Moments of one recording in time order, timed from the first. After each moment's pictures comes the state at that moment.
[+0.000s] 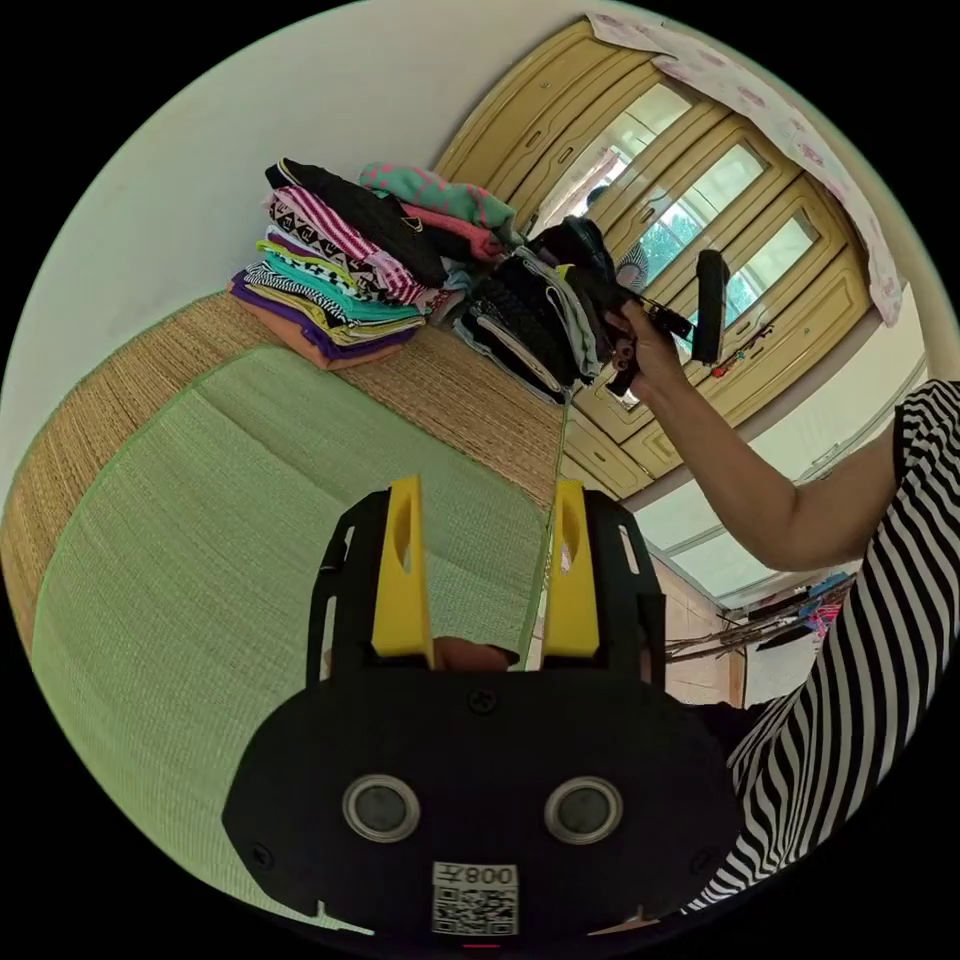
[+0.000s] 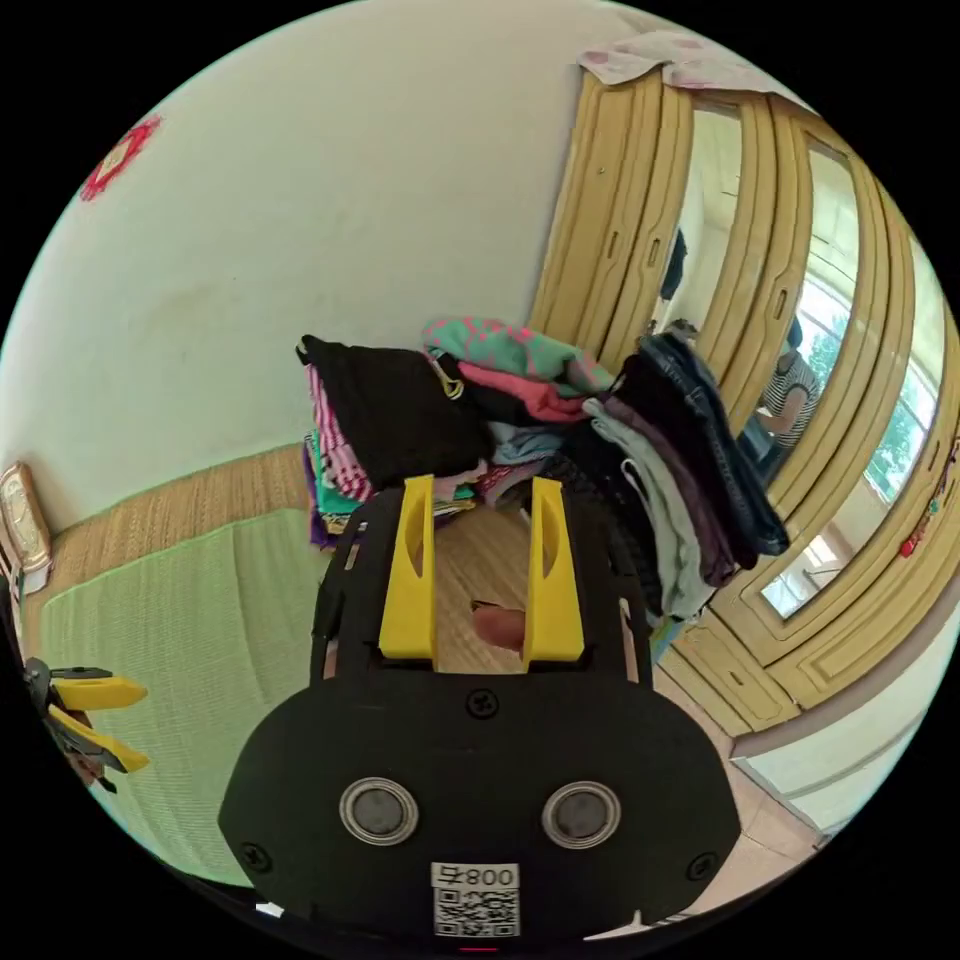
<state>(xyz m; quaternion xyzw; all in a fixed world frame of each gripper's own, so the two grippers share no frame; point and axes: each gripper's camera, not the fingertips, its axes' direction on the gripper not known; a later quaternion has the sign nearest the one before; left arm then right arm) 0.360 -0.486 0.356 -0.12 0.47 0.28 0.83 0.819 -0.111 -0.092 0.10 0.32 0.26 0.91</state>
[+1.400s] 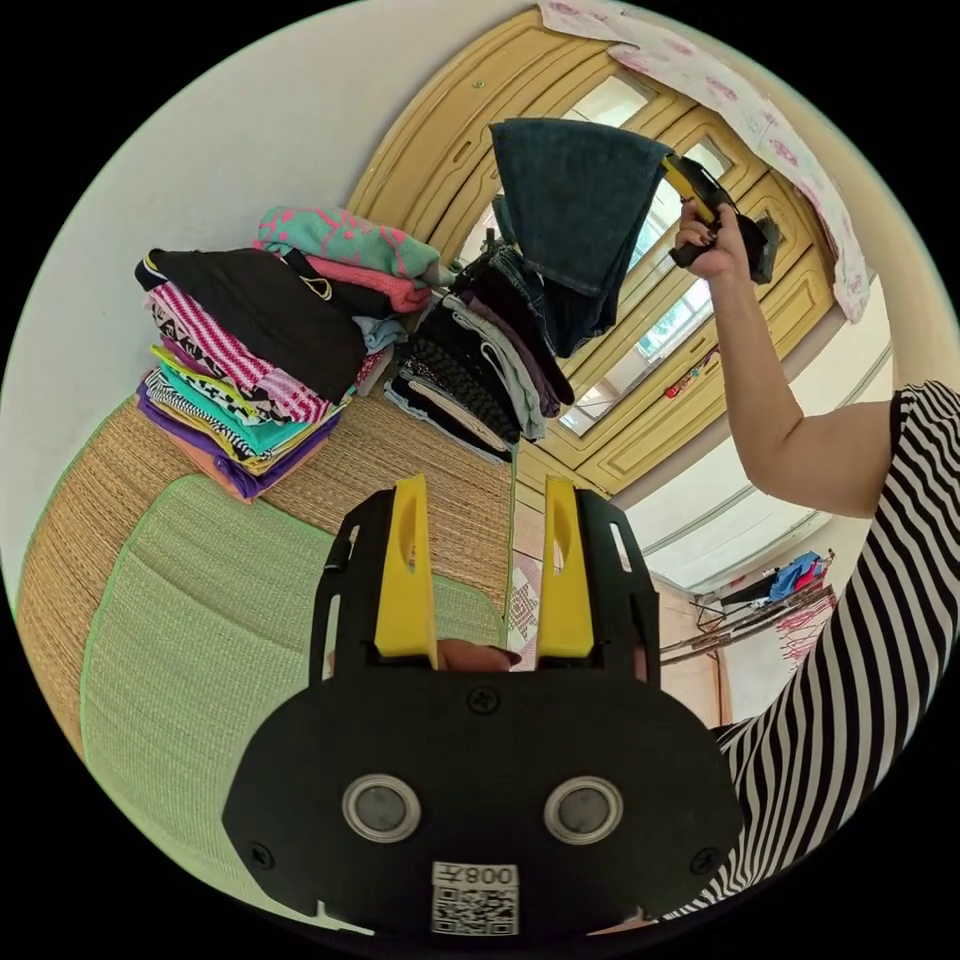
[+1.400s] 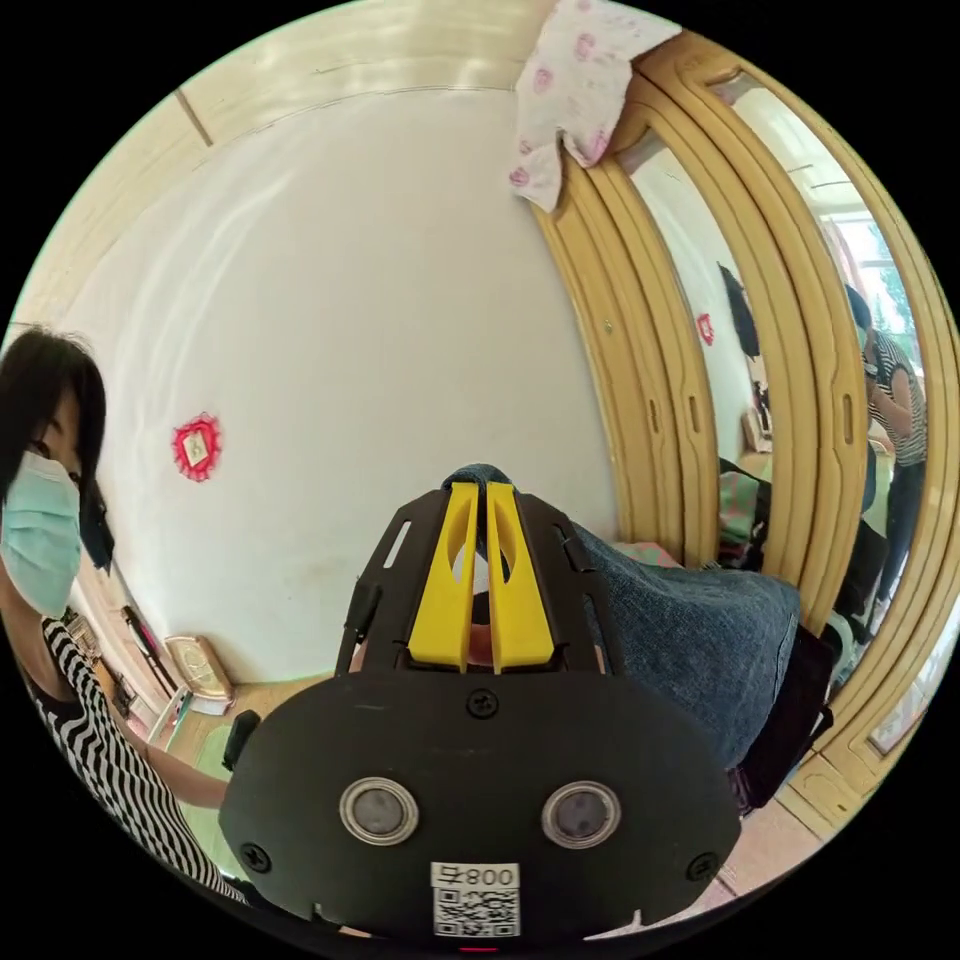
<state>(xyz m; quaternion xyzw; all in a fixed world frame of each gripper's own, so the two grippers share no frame) 0.402 -0.635 0.344 -0.10 0.52 0.29 0.80 1.075 -0.198 -0.397 0.36 0.02 0.22 0.90</state>
